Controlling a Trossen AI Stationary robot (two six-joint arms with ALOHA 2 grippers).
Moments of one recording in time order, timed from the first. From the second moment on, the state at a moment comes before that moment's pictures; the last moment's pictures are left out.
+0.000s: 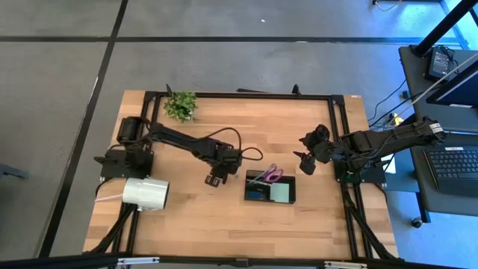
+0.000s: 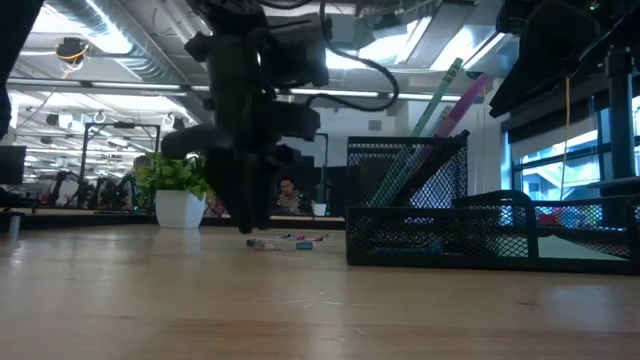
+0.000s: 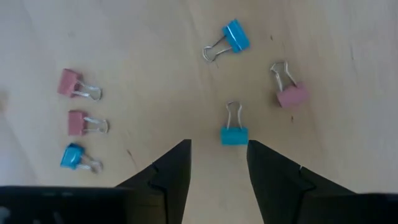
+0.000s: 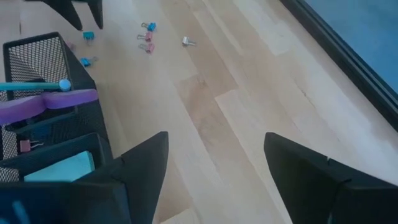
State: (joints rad) left arm -0.03 1.87 1.20 -0.67 -0.05 0.31; right arm 0.22 0.88 0.73 -0.74 0.52 0.46
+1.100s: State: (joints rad) left arm -0.04 1.95 1.20 -0.66 -0.02 0.27; right arm 0.22 0.88 0.73 -0.74 0.52 0.41
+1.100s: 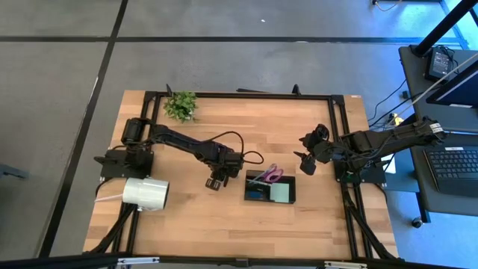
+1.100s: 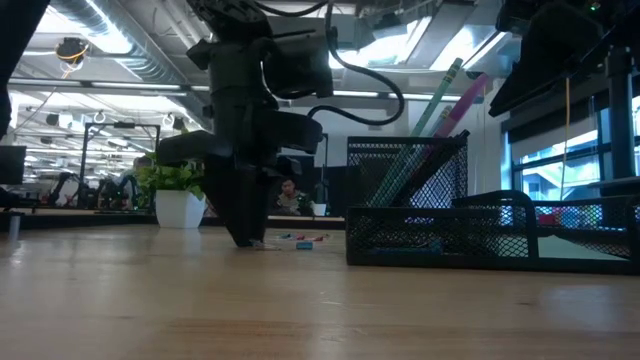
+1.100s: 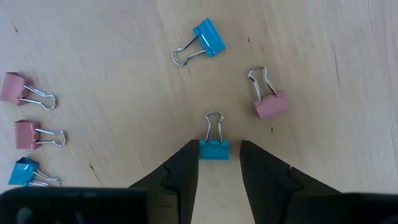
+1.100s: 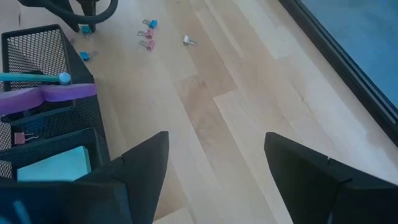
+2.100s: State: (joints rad) left arm -0.13 1.76 1.19 -0.64 -0.03 0.12; right arm 0.22 0.88 0.73 -0.73 0.52 0.44
